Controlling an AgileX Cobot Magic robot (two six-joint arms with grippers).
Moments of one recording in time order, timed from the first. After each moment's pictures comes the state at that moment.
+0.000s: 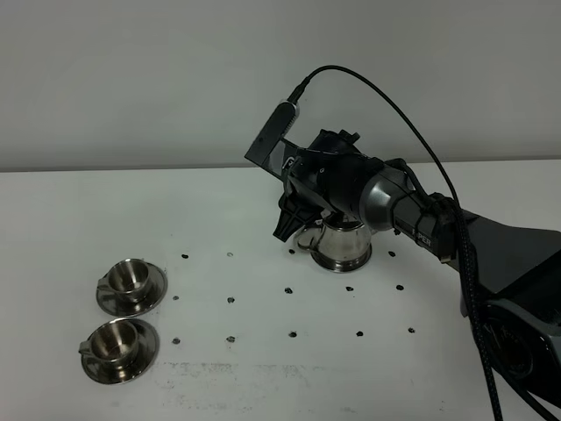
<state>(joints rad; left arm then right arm) 0.05 0.00 -0.46 -0.16 1.07 0.17 0.68 2.43 -2.09 -0.55 0.73 -0.03</state>
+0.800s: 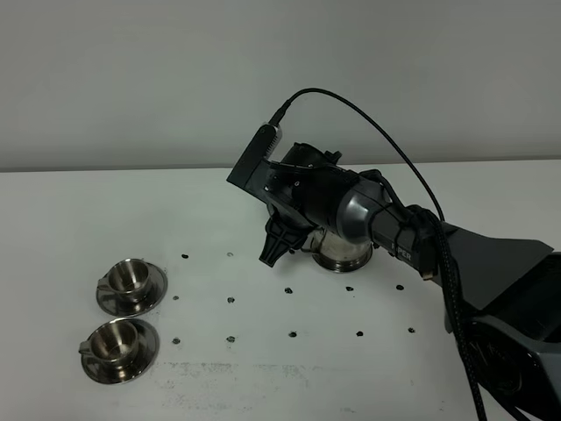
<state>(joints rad) 0.05 0.00 -0.46 -0.16 1.07 0.17 0.75 2.43 -2.09 -0.52 0.86 -0.03</state>
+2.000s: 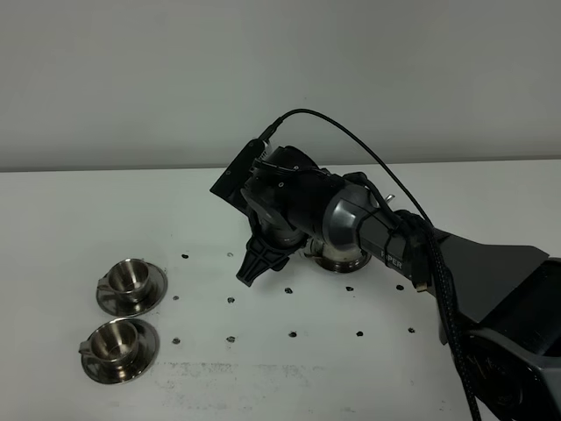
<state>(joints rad) 0.05 0.00 -0.46 -0.16 1.07 0.17 0.80 2.41 -2.09 -0.39 0.96 0.00</state>
